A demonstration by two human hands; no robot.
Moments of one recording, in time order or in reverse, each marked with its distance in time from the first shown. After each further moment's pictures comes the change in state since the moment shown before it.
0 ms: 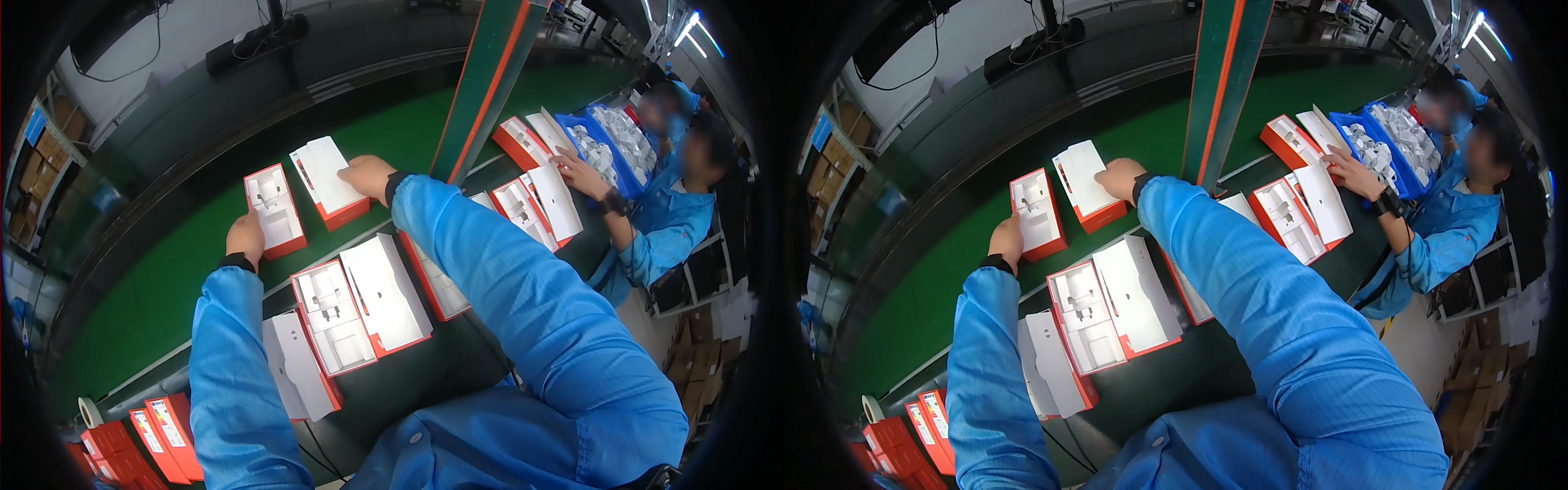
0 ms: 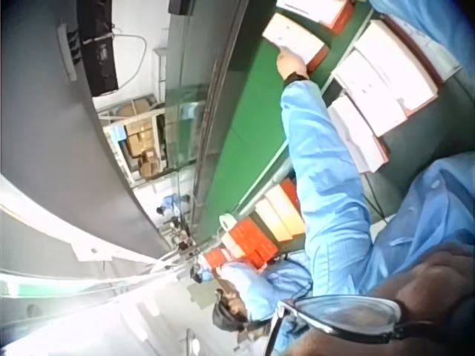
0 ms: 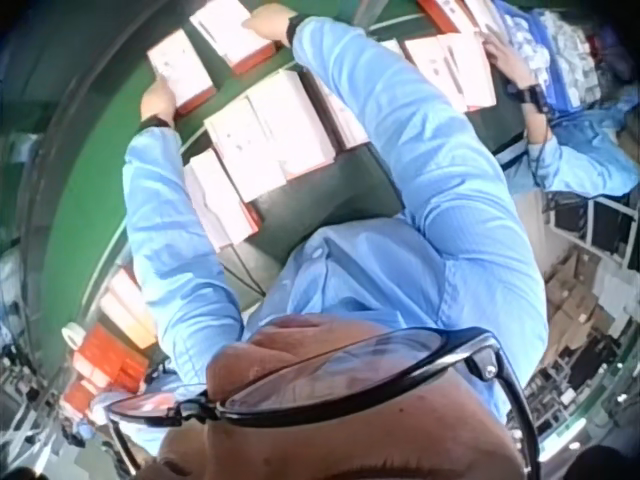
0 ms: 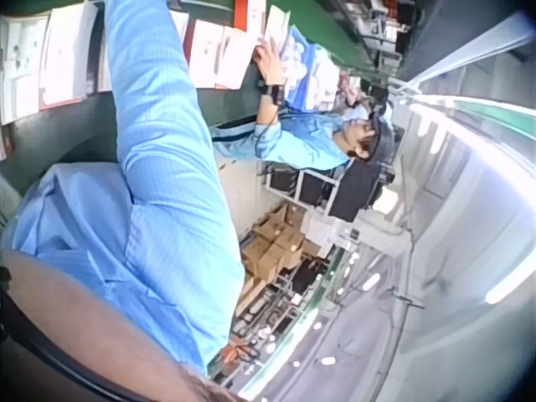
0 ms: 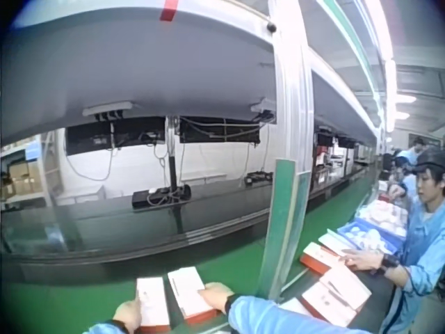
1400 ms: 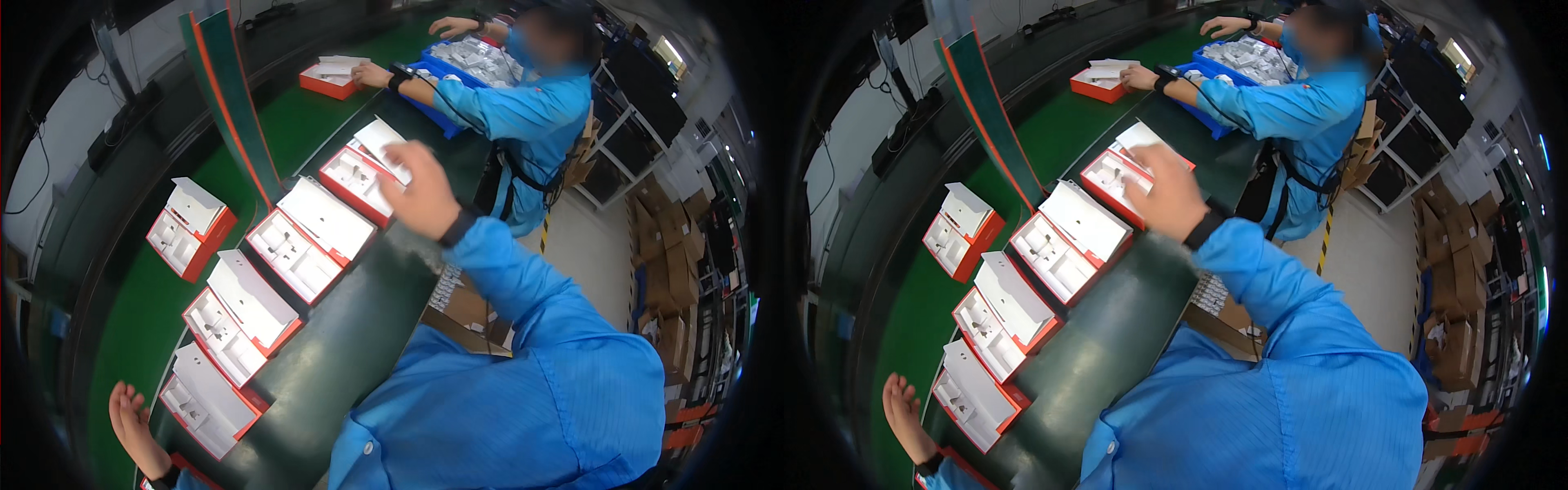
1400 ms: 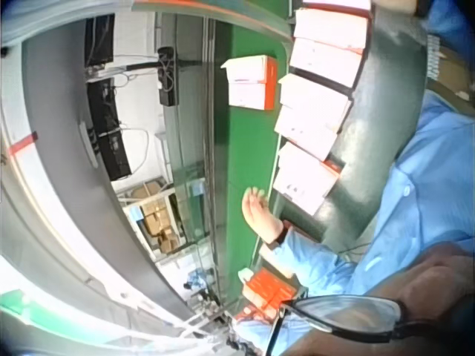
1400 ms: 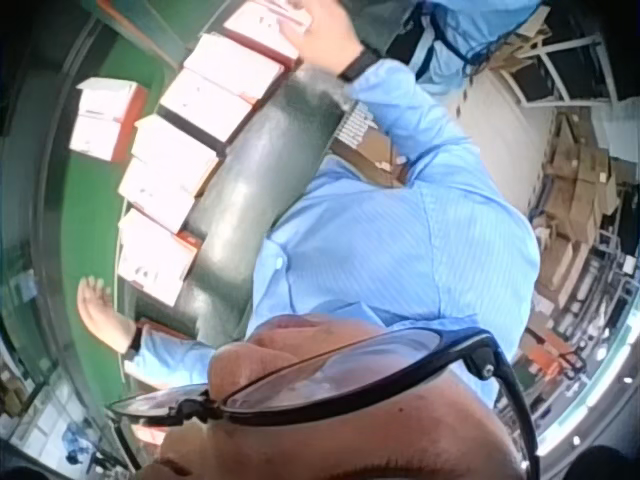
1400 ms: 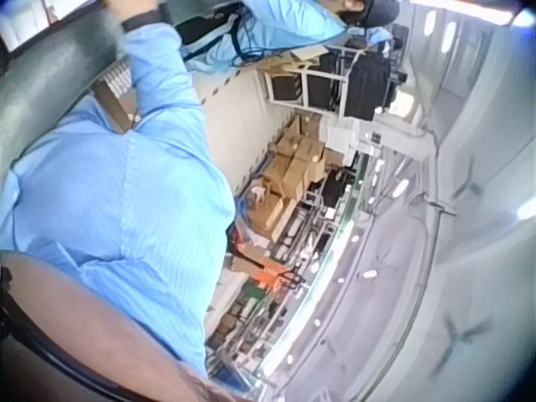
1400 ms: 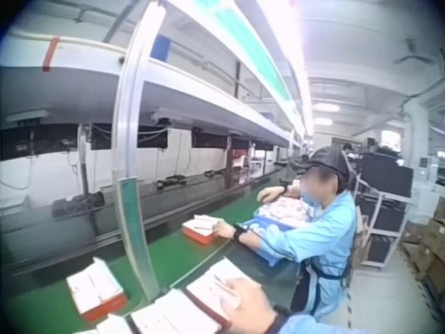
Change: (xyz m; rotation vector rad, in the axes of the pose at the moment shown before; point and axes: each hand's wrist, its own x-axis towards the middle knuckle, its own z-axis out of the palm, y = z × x) left_hand -0.245 0.052 -0.183 -0.099 -0.015 0.089; right_hand -0.277 0.131 -0.221 -0.470 0.811 -0.560
